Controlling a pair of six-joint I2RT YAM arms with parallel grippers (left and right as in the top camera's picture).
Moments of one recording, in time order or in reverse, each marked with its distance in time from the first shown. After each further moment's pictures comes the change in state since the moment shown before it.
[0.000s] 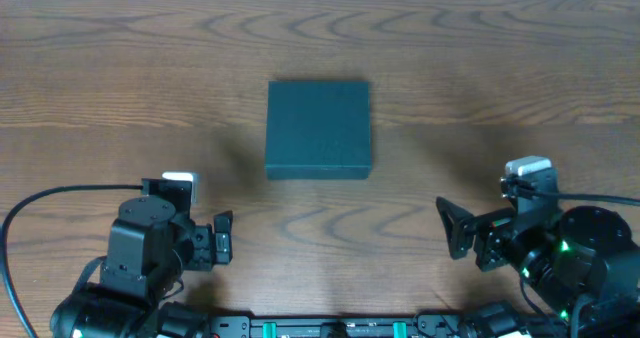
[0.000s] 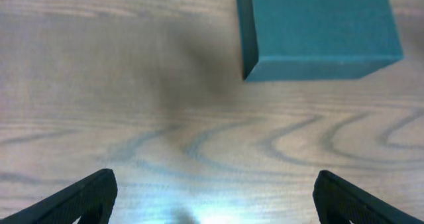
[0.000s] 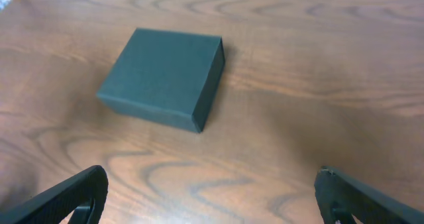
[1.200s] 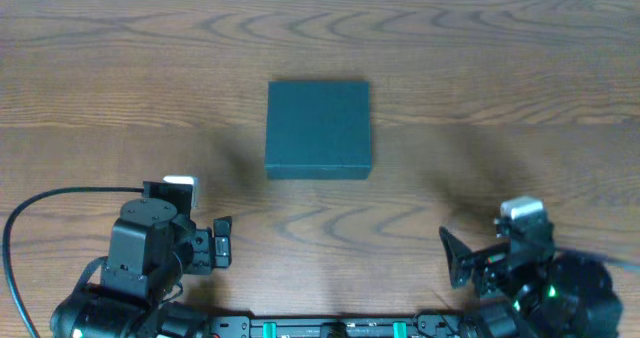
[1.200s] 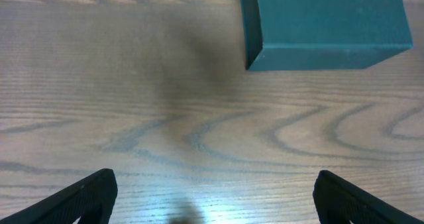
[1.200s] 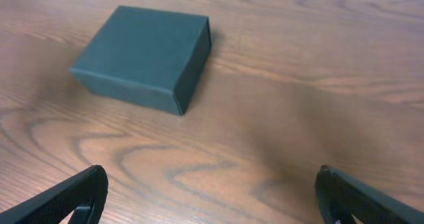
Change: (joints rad) left arm 0.000 0.000 0.000 -0.020 0.000 0.000; right arm -0.015 -0.308 -0.285 0.039 0.042 -0.063
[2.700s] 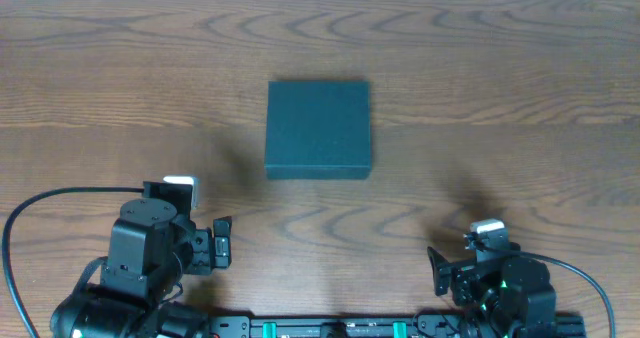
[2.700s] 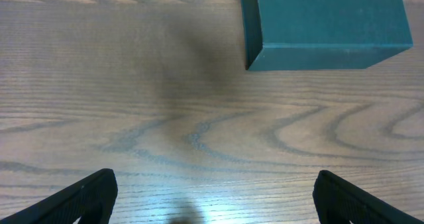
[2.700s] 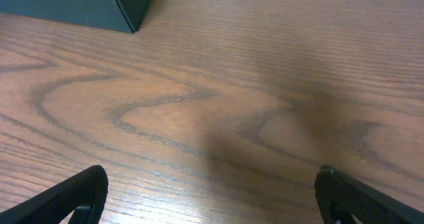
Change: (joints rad) left arm 0.000 0.000 0.000 0.001 0.000 0.000; right arm -0.072 -0.283 -0.433 -0.019 0.004 -0.038
